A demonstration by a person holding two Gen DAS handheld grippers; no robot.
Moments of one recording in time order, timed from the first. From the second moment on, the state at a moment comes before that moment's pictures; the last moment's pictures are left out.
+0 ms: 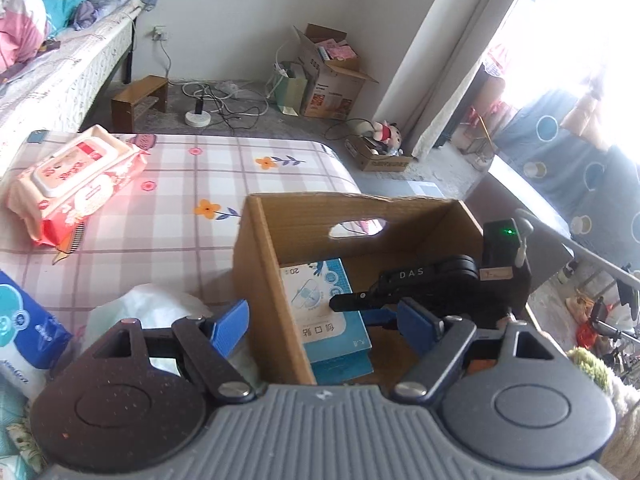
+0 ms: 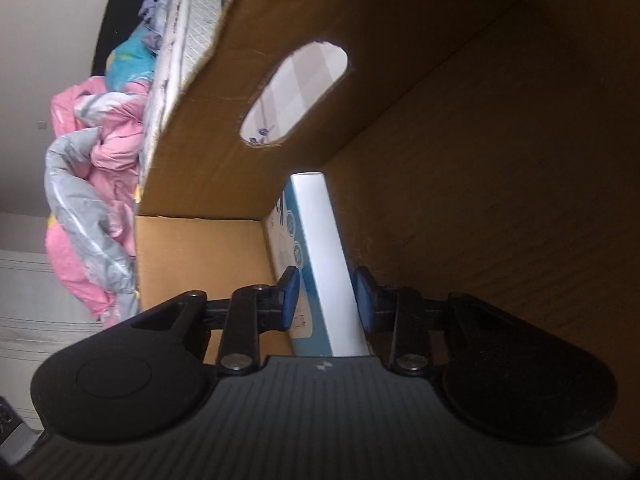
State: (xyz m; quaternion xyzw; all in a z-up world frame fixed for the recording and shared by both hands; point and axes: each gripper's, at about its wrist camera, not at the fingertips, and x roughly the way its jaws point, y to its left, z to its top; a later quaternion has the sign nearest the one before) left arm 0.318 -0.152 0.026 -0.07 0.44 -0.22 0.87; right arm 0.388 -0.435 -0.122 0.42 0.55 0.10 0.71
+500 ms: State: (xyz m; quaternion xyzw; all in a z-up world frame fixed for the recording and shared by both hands) left arm 0.269 -0.094 0.037 -0.08 0.41 -0.18 0.89; right arm 0.415 -0.364 -0.122 0.32 0.56 0.13 0.75
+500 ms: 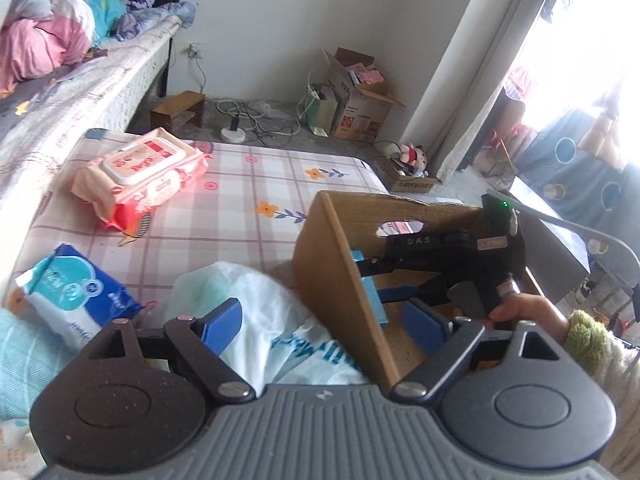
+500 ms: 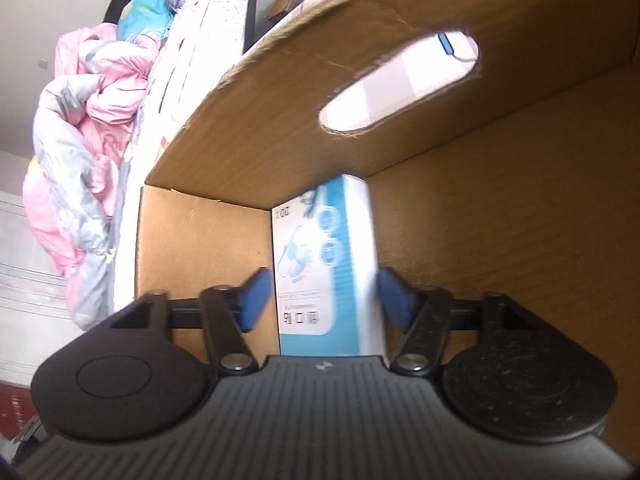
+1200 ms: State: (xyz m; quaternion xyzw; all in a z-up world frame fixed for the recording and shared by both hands) left arm 0.165 0.073 0.054 -0.11 0.34 -0.03 0.93; right arm 0.370 -0.305 0.023 0.20 0.42 0.19 0.87
